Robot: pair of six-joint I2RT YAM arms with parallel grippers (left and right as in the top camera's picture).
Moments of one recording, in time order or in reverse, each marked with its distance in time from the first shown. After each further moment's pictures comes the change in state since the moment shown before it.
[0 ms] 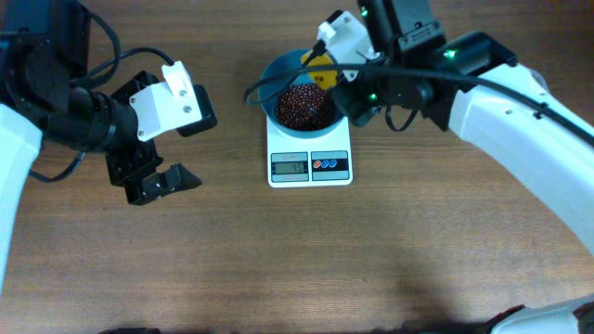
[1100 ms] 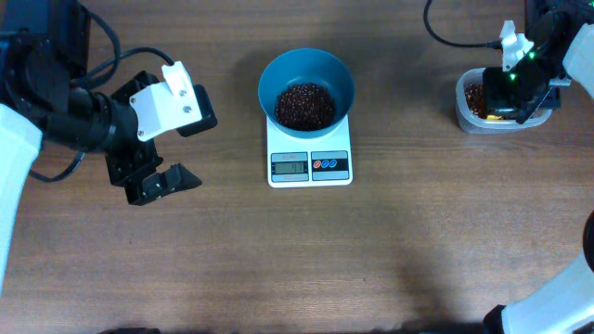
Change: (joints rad) left arm 0.000 0.000 0.000 0.000 0.000 0.000; right arm -0.607 0.206 0.092 -0.317 0.113 0.233
